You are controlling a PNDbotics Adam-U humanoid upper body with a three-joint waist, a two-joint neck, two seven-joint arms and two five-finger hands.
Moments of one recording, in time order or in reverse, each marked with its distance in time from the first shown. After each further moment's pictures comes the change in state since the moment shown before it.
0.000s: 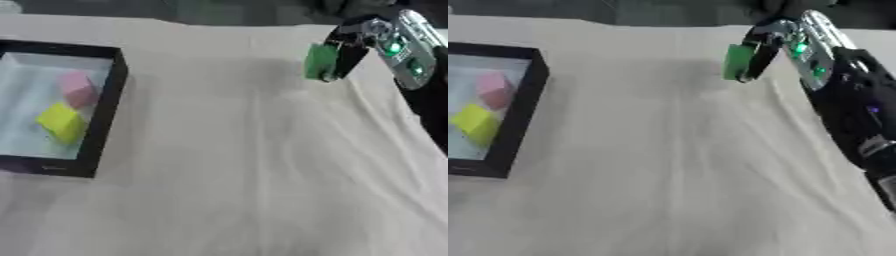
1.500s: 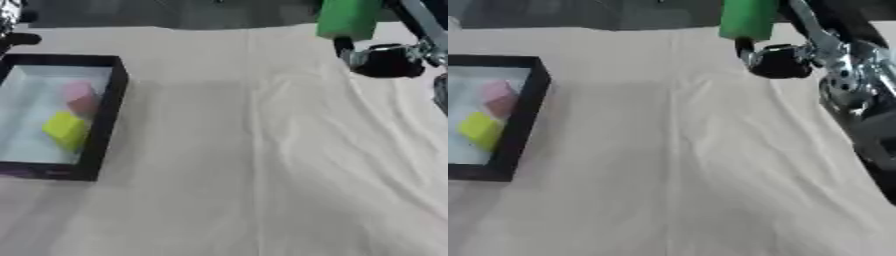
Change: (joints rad) left arm -0.063 0.129 -0.079 -0.037 -0.089 0.139 -0.290; right arm 0.367 -0.048 0.050 -0.850 -0.196 0.230 -0.616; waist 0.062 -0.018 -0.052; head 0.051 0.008
